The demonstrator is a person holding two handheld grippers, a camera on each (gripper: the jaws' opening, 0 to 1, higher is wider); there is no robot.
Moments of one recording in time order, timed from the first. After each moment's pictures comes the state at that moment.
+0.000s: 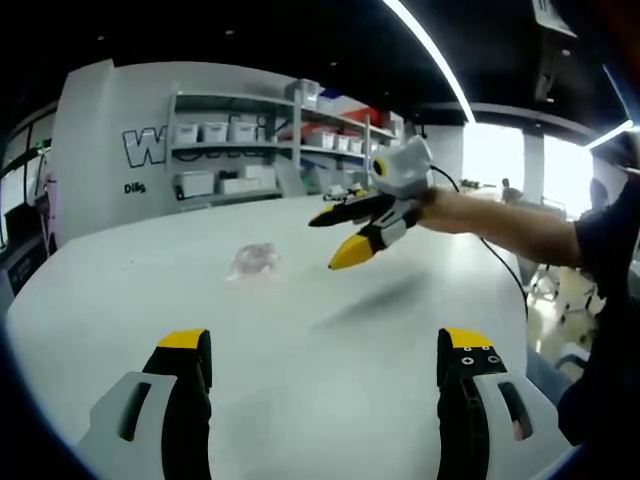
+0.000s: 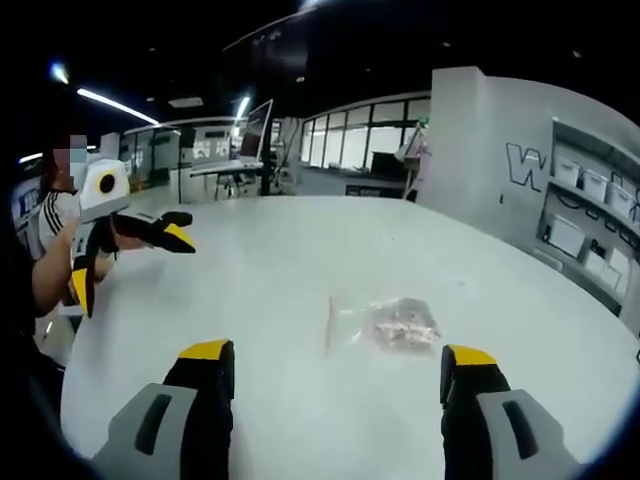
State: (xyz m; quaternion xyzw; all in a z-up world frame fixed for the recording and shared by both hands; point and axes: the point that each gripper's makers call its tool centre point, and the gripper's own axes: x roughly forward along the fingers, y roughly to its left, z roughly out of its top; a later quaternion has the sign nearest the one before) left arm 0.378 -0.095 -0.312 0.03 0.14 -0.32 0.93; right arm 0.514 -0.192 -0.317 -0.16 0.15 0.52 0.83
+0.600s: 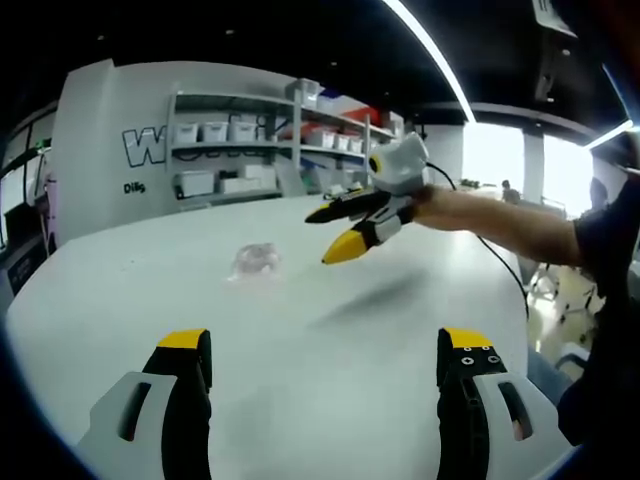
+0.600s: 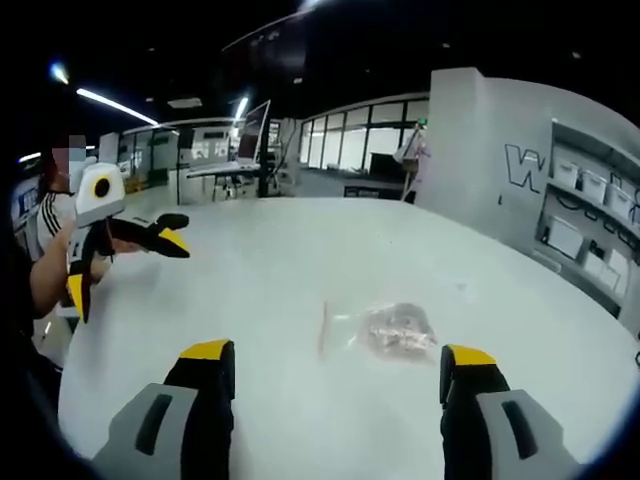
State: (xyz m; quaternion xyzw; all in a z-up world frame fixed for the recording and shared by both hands) left arm 0.379 -0.095 -0.313 0.03 0.14 -0.32 0.93; right arm 0.522 -0.190 -0.315 -0.16 0.15 0.51 0.83
